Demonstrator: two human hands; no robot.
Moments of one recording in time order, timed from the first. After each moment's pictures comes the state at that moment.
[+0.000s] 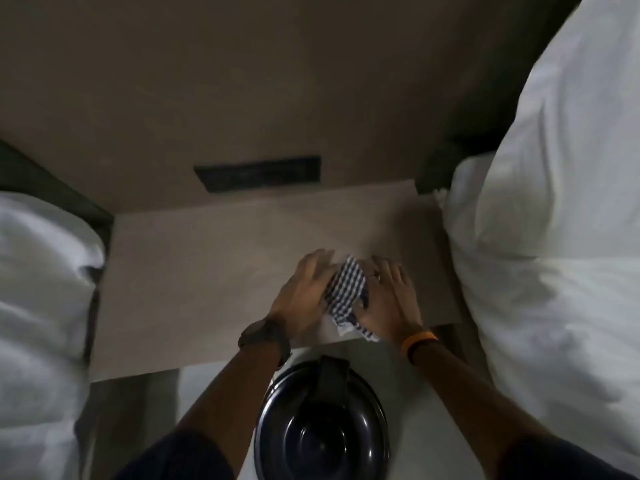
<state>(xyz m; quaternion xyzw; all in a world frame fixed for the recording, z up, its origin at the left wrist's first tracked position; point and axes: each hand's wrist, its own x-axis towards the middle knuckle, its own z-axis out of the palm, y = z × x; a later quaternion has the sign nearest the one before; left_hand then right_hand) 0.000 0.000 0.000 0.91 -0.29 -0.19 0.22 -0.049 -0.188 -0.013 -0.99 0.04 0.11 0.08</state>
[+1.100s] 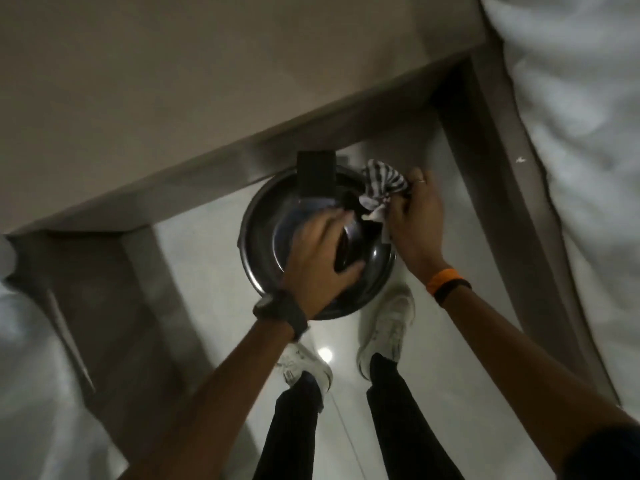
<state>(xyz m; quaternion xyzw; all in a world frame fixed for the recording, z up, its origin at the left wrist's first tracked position) -0.276 0.041 -0.132 0.87 -0.25 -0.26 0.33 -0.299 -0.138 -0.133 -0.86 0.33 -0.05 0.38</state>
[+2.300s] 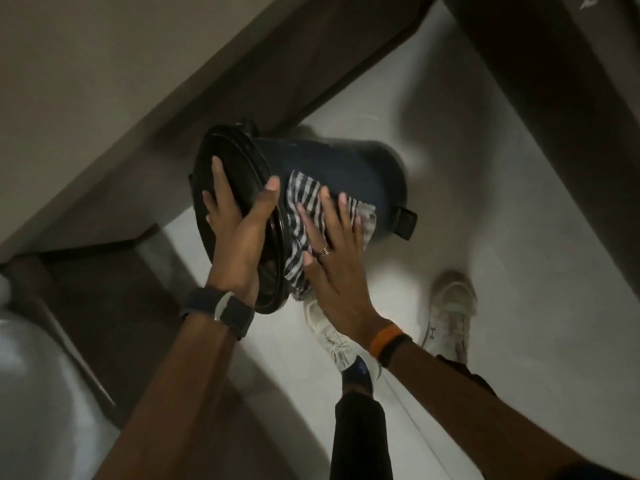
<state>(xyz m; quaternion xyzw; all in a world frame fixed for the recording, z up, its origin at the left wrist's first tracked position) -0.255 0.090 -0.140 0.83 0.06 -0.33 0.45 -0.383 0.022 -0.230 -0.85 0.21 -0.02 0.48</state>
